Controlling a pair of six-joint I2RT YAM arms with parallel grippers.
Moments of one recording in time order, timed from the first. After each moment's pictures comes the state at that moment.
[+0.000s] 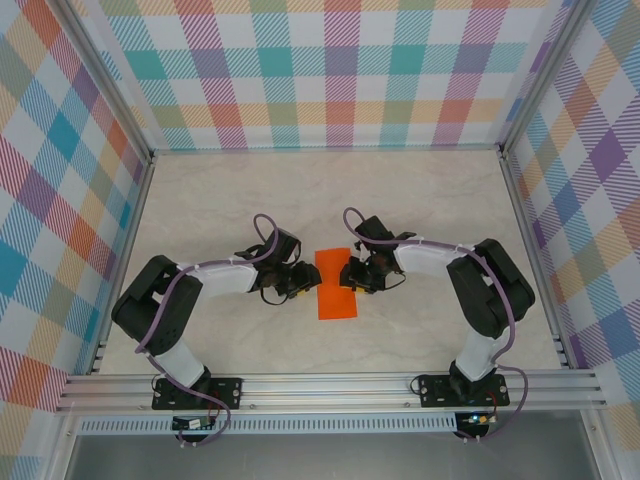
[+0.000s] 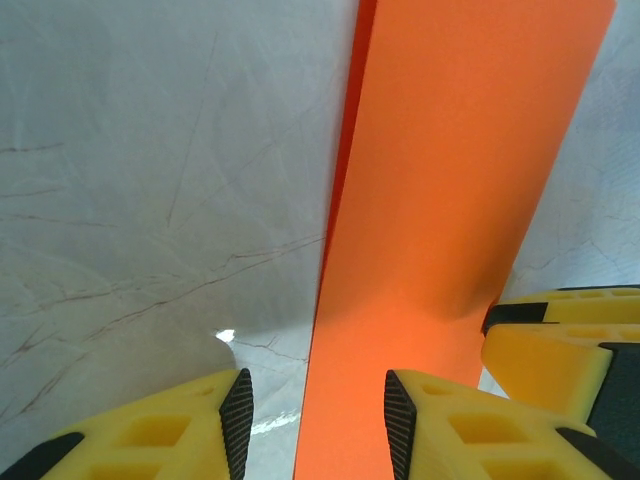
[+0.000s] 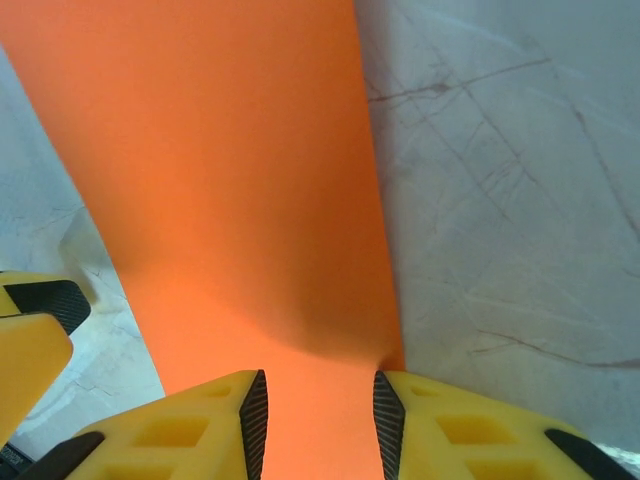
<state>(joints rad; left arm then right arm) -0.61 1.66 0.80 -0.15 0.35 -0.95 0.61 1.76 0.97 -0.45 -0.39 0.74</state>
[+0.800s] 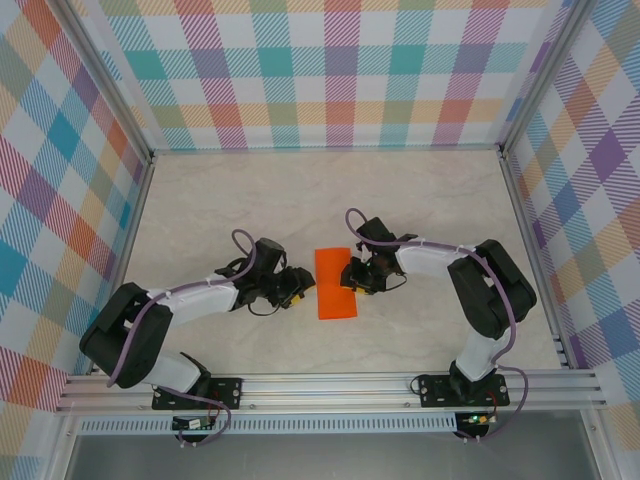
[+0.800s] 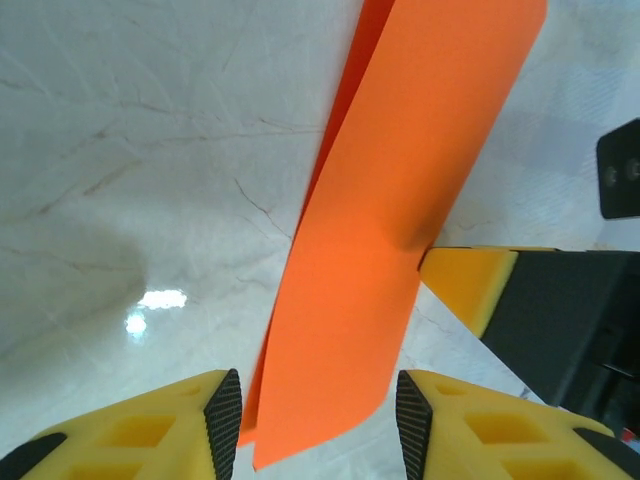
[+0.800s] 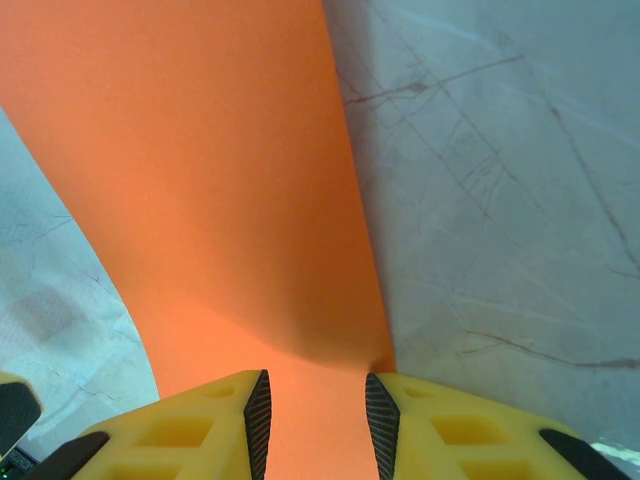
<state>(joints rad) -0.61 1.43 0.62 -0.07 0.39 -1.19 0.60 1.75 0.94 -0.41 -0.39 0.76</state>
